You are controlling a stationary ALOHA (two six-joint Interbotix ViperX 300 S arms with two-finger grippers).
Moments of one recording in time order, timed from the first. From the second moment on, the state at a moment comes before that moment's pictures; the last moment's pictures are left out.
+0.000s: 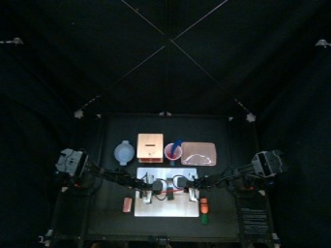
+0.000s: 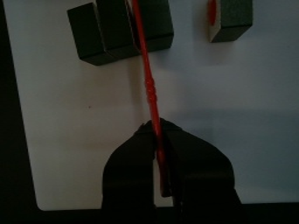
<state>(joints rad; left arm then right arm) -0.21 0.17 0.66 -0.15 -0.03 0.00 0.15 -0.05 0.82 -0.11 0.29 0.36</state>
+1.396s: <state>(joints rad) -0.17 0.10 0.65 -0.14 0.04 0.00 0.14 -0.11 0.80 -0.11 0.35 0.36</state>
